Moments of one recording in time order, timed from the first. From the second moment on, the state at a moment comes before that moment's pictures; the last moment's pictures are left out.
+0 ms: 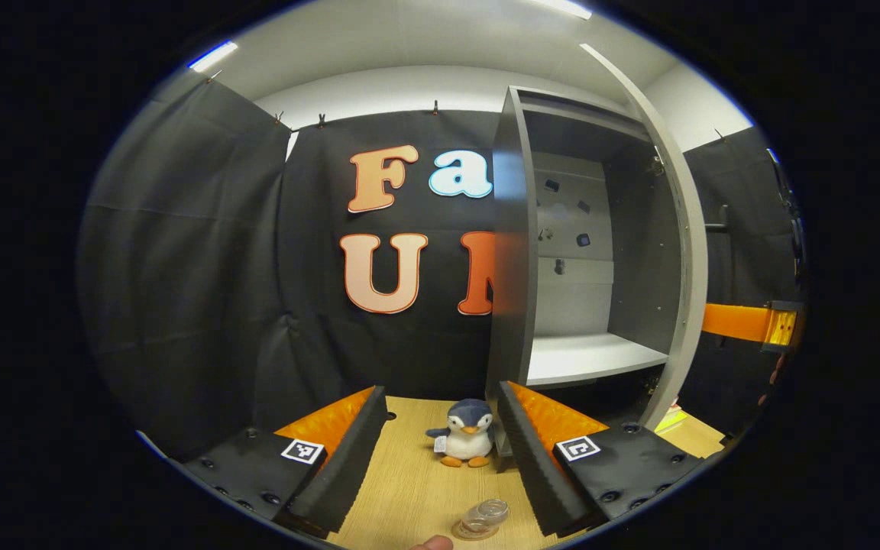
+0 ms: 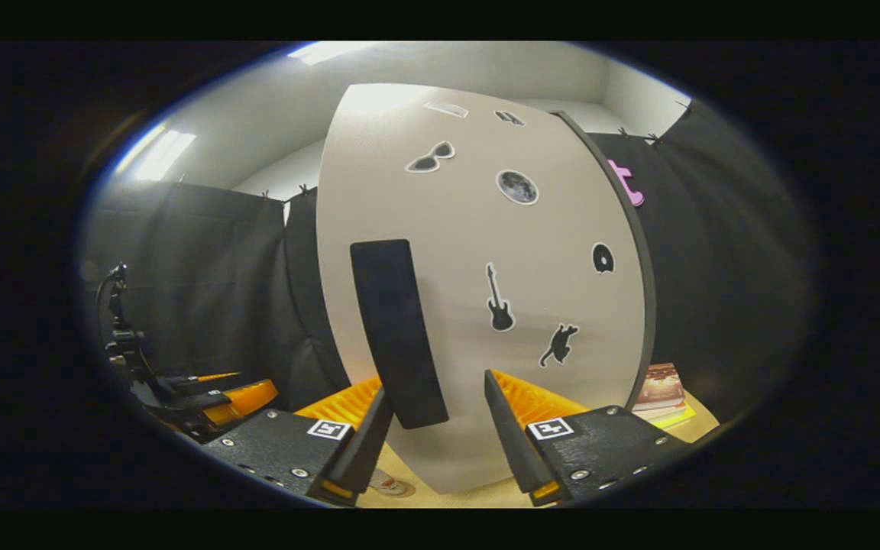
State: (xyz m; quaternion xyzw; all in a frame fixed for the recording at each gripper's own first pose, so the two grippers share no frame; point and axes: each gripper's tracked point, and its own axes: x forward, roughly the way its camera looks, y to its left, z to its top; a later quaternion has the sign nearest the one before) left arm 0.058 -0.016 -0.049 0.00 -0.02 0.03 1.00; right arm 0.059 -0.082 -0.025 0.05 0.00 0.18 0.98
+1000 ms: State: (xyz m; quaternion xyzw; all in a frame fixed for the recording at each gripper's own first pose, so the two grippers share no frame) left arm 0.133 -0.009 -0.061 -0.02 0.00 0.00 1.00; right arm 0.106 -0.046 -0.026 0.04 -0.02 0.15 0.99
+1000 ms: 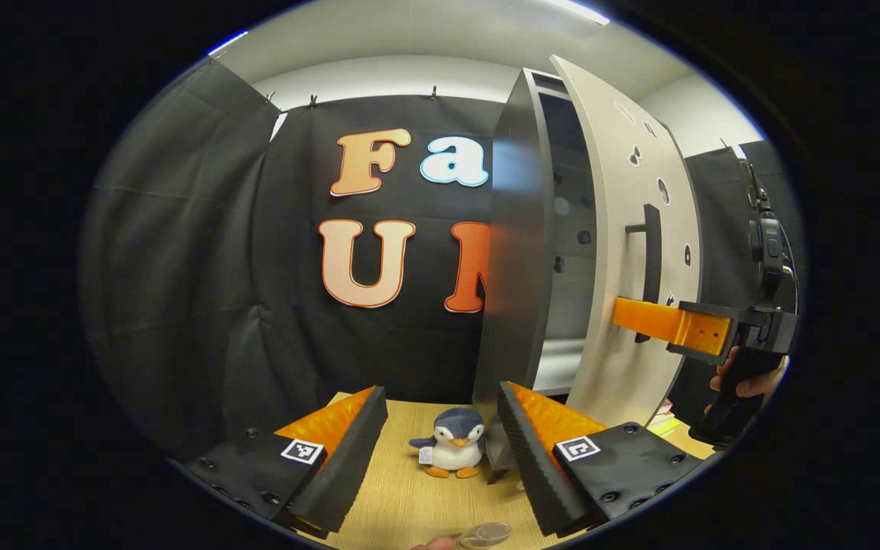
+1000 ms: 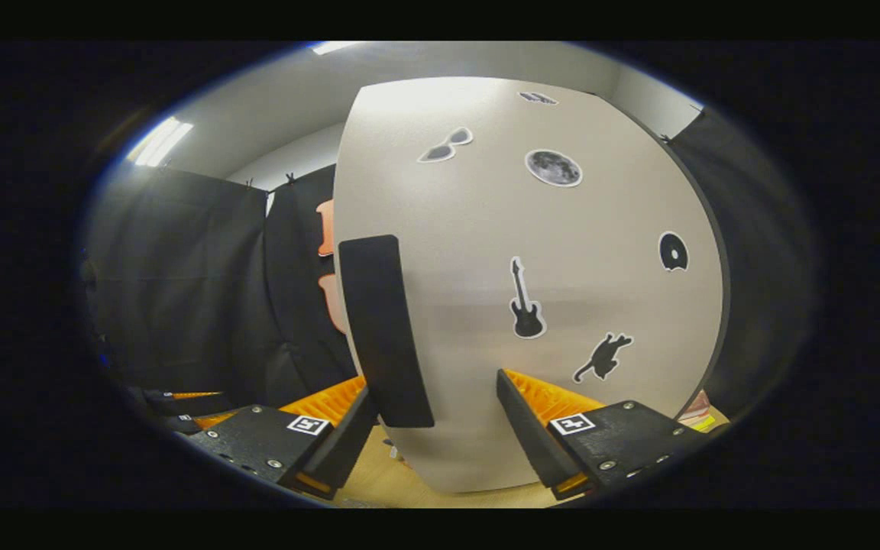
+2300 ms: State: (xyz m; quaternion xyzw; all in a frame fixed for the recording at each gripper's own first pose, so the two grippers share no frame) left arm 0.148 -0.047 -0.053 -0.02 0.00 -0.03 1.00; right arm 0.035 -0.079 -0.014 0.00 -0.03 0.10 1.00
